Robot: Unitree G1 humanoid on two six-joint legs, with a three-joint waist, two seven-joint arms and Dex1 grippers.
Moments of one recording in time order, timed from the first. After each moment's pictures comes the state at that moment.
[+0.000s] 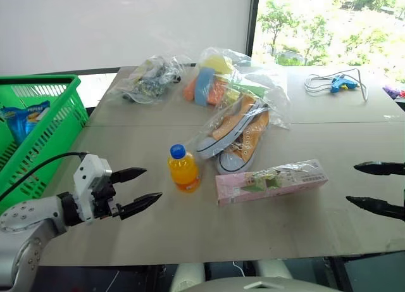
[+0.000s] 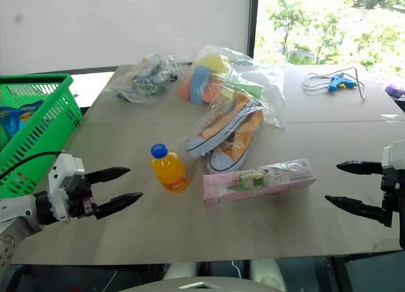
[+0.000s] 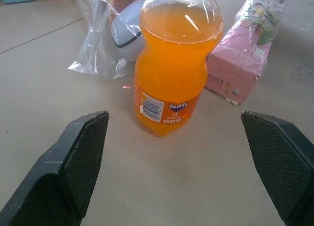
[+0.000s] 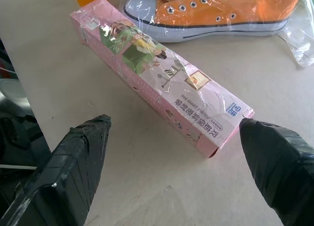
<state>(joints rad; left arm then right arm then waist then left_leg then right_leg) 0.32 0.83 0.49 -0.47 -0.65 0.56 -1.05 0.34 -1.06 -0.67 -0.40 0.66 0.58 1.30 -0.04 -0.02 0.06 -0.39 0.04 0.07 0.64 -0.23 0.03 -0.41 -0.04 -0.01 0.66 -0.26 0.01</state>
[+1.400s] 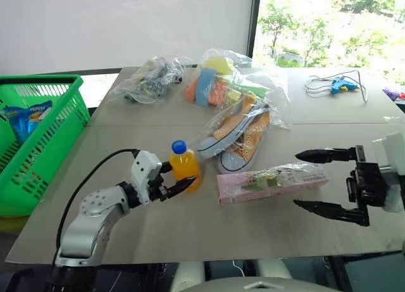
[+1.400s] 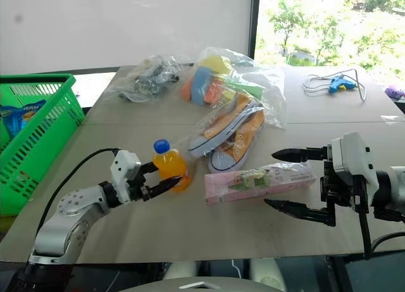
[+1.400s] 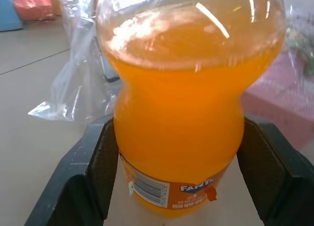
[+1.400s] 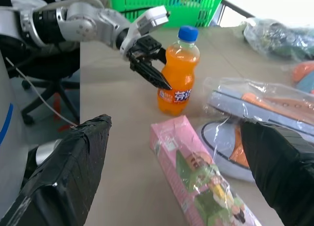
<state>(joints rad) 0.06 0.52 0.17 -0.28 -0.49 0.38 -0.79 0.04 -0.94 -0.42 -0.75 0.97 0.63 1.02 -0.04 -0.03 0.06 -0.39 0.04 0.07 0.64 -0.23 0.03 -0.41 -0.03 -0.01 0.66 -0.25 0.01</state>
